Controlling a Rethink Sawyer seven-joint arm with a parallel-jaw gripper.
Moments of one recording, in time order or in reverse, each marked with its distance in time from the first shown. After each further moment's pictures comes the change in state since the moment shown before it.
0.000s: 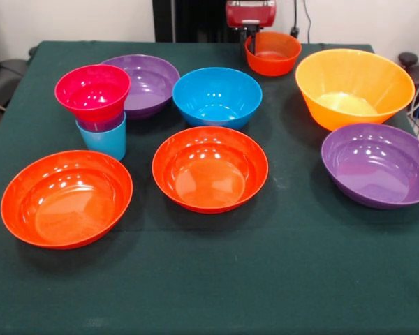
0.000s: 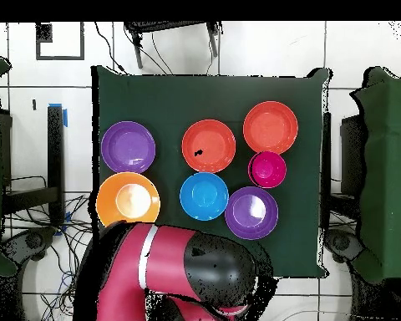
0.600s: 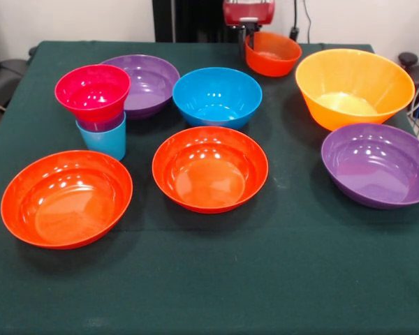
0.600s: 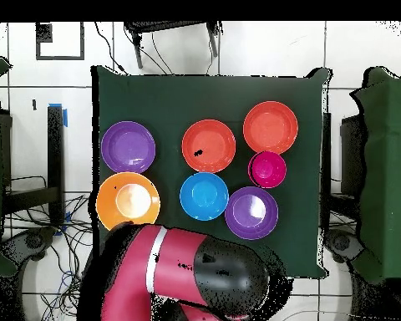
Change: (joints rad) arm -0.034 -0.053 0.000 0.002 -0.034 0.001 0.000
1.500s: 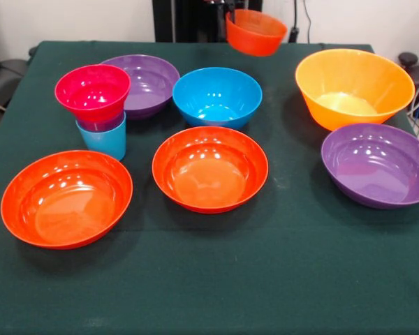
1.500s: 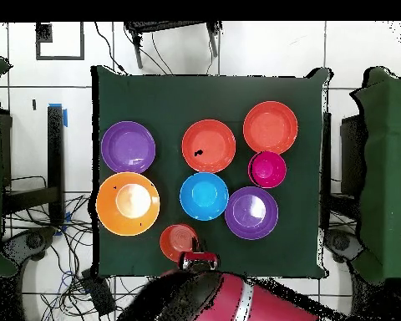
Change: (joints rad) arm -0.227 -0.343 0.055 0.053 -0.211 0.253 0.000
